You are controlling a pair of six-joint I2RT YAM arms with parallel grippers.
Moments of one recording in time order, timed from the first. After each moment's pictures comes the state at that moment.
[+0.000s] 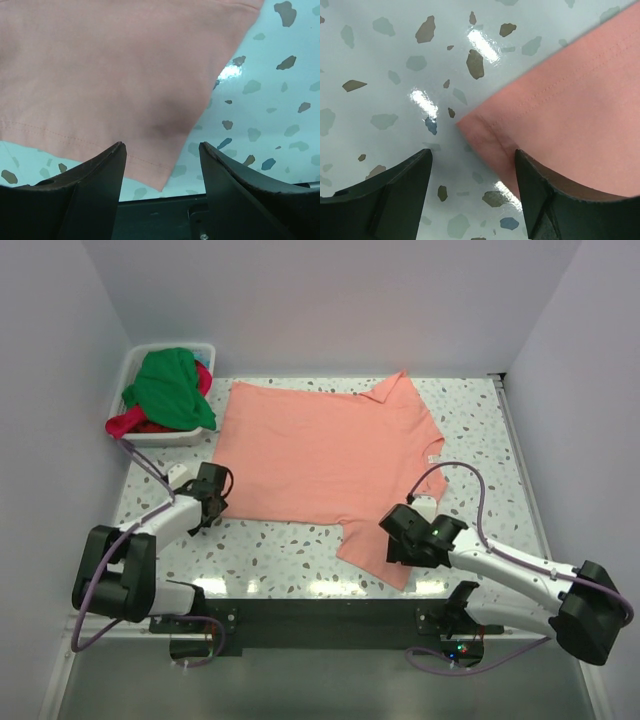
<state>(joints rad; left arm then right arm) -0.20 1.35 0.59 -0.43 -0.60 -0.94 0.86 1.06 0.61 -0.85 0.37 0.96</state>
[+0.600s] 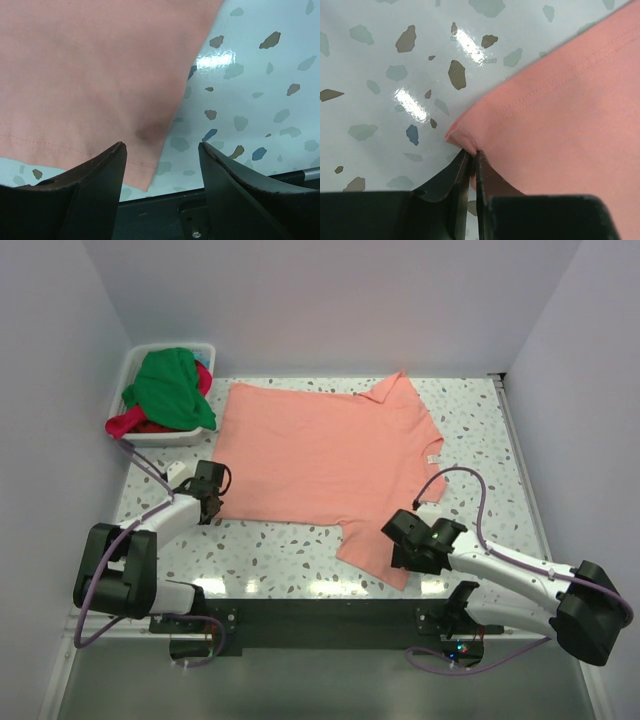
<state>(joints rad) -0.17 1.37 0.59 -0.35 -0.56 -0.94 0.86 1.05 0.56 -0.89 0.38 1.03</state>
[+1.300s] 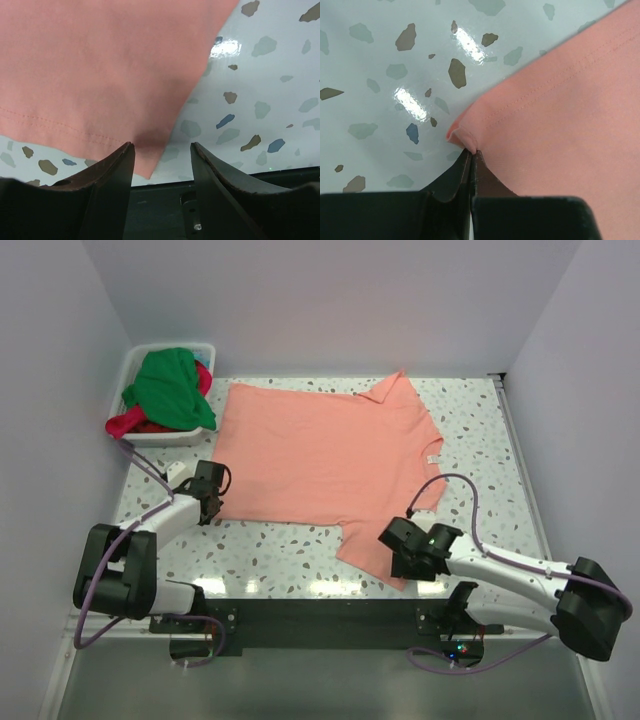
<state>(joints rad) -0.17 1.36 0.59 -0.35 -0.55 -0.94 0.92 1.05 0.53 -0.88 0.31 1.04</state>
